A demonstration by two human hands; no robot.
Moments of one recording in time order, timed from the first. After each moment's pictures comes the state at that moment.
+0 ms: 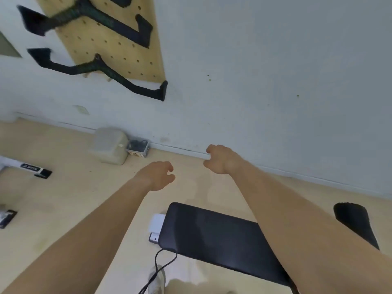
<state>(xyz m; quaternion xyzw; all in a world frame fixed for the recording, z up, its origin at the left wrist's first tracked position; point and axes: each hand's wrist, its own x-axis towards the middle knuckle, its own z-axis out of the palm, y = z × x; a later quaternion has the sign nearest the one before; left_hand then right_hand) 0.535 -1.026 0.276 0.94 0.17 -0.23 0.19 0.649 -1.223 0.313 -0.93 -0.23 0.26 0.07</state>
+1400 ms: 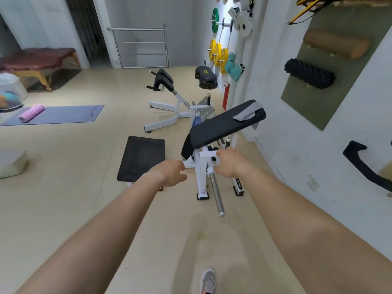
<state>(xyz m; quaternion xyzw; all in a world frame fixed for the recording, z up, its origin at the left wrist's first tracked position) -0.082 -0.471 0.478 0.74 0.64 -0.04 0.21 0.137 -0.458 0.502 -0.65 -0.74 0.14 -0.01</state>
